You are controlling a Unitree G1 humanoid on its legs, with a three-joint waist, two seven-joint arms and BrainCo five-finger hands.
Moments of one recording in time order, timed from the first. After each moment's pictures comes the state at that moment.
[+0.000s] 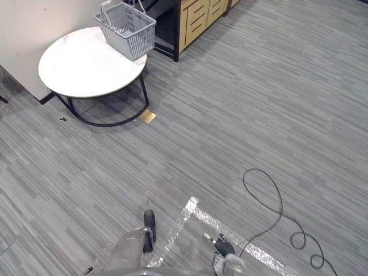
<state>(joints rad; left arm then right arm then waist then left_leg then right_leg) 0.18 0.12 0.19 1.15 -0.11 -0.11 0.05 0.00 -0.05 -0.19 1.17 0.19 -0.12 0.05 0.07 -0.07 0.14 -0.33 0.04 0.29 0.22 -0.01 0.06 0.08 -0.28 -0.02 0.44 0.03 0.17</state>
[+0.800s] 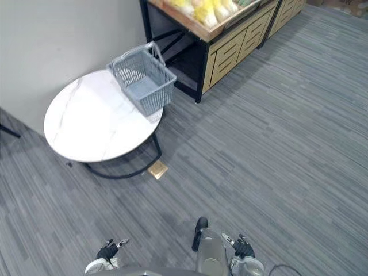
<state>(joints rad) 0.04 0.02 0.25 1.14 -0.15 -0.12 0.05 0.04 -0.13 -0.24 1.13 0.15 -0.13 0.05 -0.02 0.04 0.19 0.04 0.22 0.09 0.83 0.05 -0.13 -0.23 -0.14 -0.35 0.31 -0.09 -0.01</state>
